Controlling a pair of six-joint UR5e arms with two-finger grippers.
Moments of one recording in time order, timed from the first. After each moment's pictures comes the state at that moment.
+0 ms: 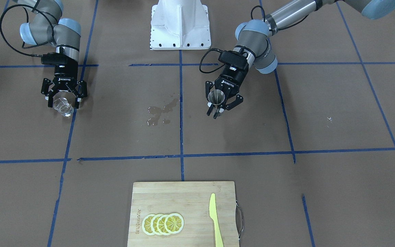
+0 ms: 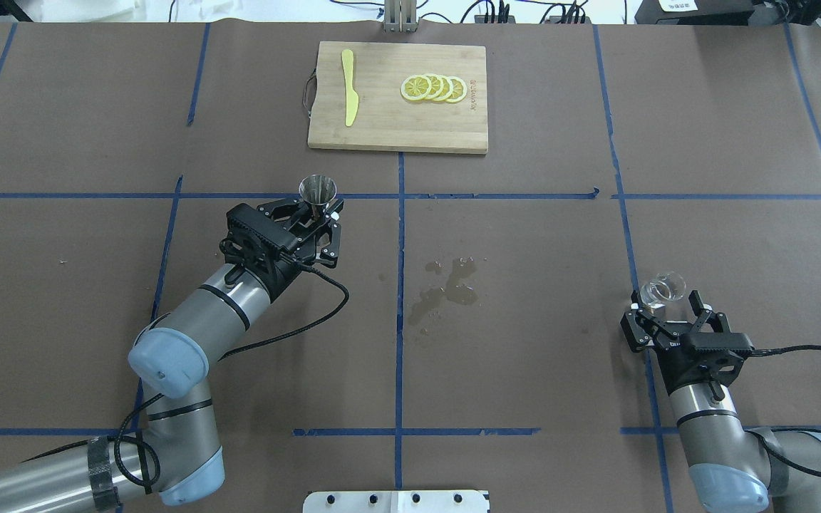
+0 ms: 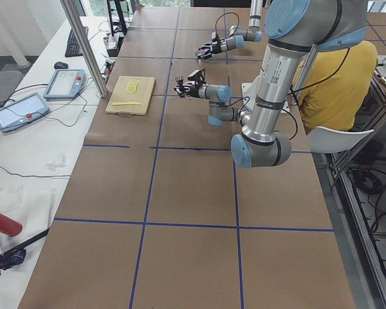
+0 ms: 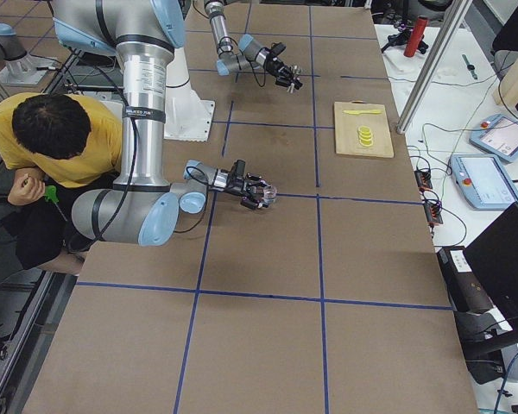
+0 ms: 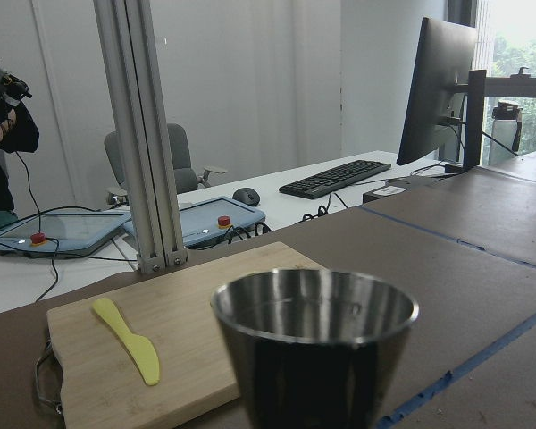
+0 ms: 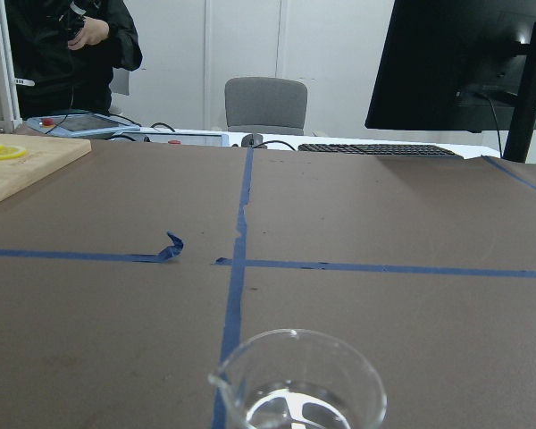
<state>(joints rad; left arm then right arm) -0.34 -2.04 -1.45 -2.97 -0.95 -0.49 0.09 -1.68 1.64 -0.83 0.41 1.57</state>
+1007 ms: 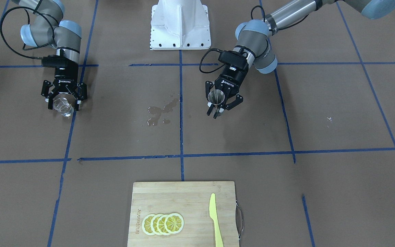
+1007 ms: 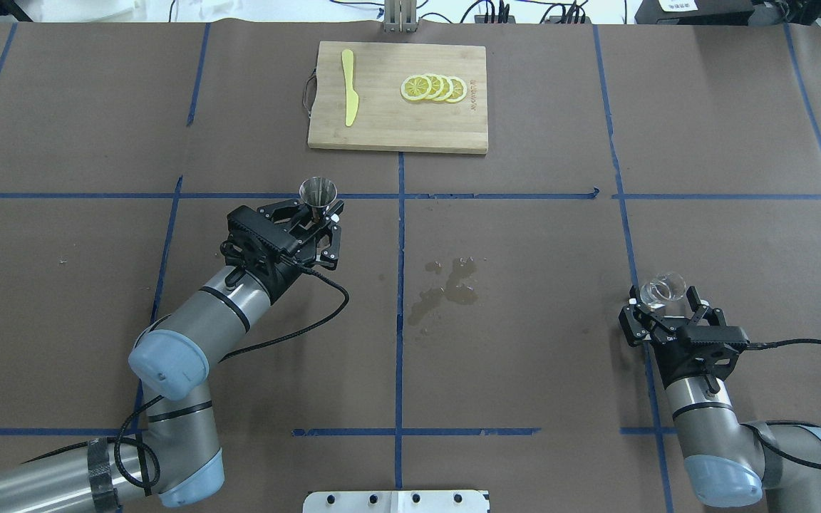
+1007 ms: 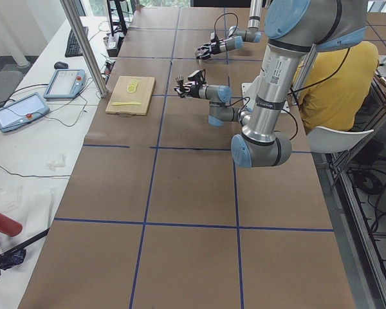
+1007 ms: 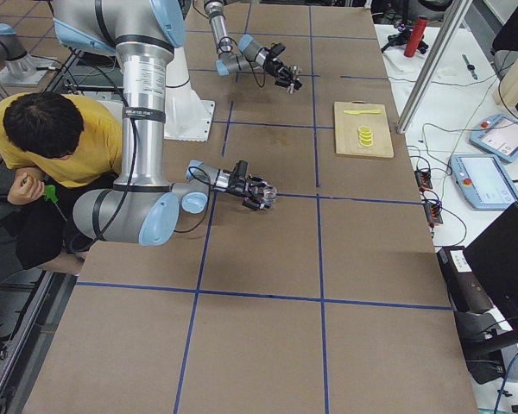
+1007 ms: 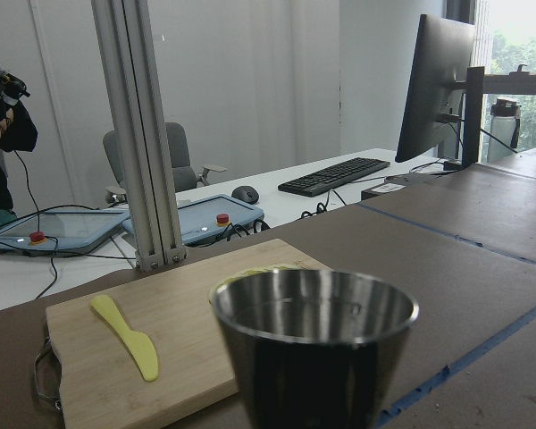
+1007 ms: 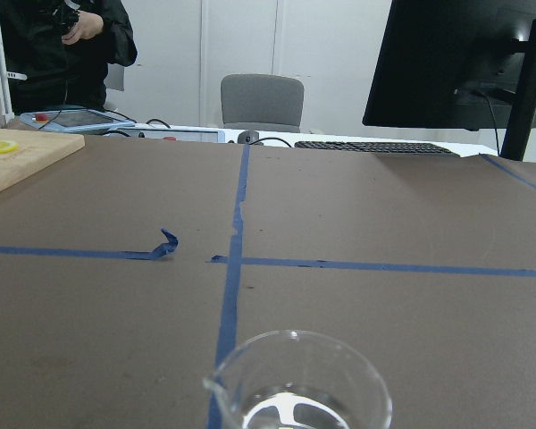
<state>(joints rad) -0.34 -2.03 -1.45 -2.97 -0.95 -0.48 0.10 -1.67 1.63 -0.83 0.42 1.56</state>
